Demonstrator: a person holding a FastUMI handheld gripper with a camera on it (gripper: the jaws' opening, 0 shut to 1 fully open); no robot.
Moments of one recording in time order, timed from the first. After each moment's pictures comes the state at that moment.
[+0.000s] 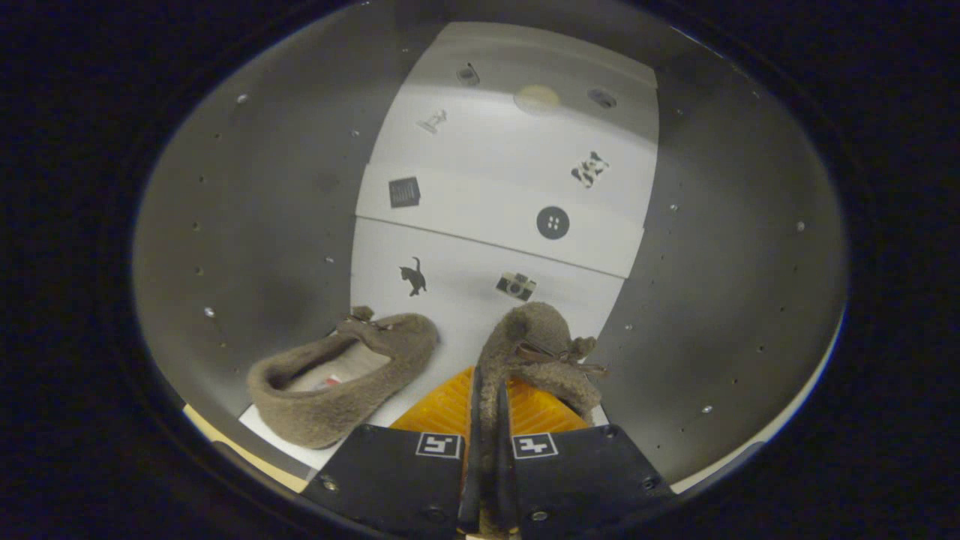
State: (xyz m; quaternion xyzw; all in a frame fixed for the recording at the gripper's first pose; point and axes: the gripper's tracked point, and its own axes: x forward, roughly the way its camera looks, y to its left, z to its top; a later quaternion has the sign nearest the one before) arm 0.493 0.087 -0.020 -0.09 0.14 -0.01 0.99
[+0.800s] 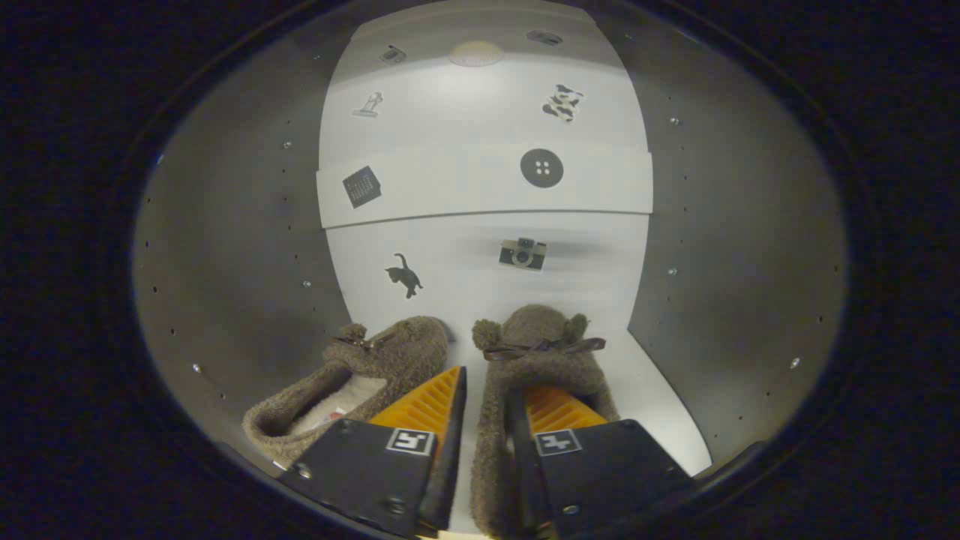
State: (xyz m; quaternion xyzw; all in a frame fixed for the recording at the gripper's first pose) arm 0.514 0.098 -0.032 0.03 0.17 0.01 0.98
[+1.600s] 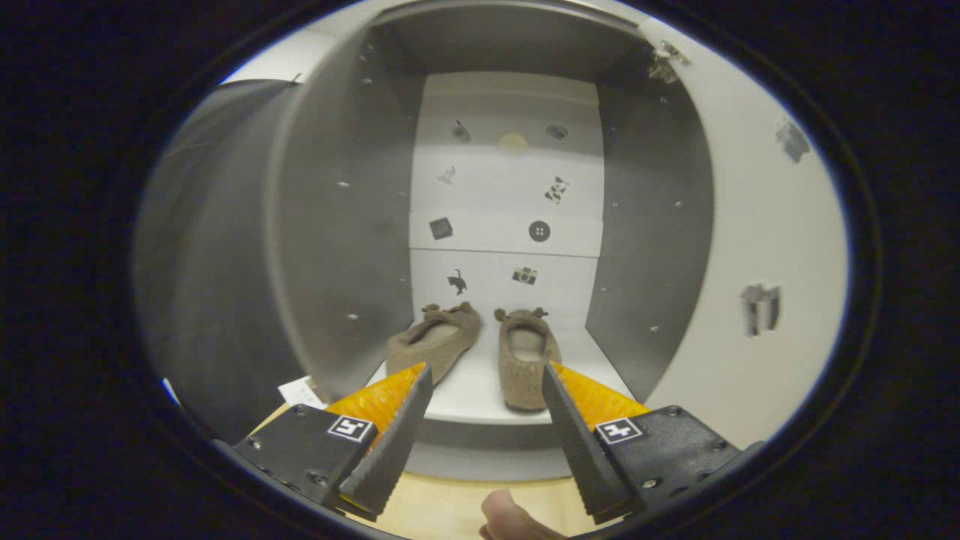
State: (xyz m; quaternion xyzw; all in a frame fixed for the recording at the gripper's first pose) arm 0.279 0.129 0.026 -0.01 0.09 0.03 1.00
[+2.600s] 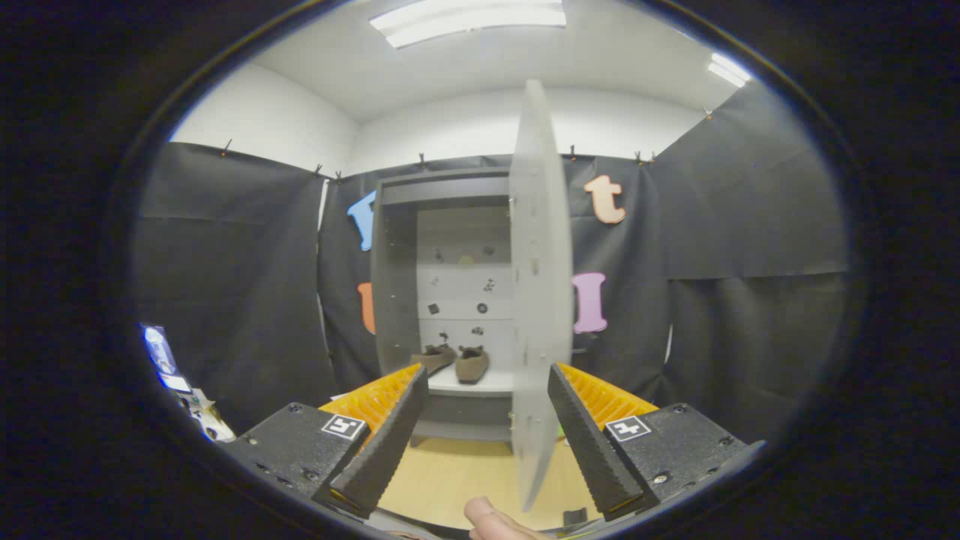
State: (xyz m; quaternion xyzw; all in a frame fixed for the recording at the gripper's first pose) arm -0.076 -0.064 0.120 0.03 -0.03 0.00 1.00
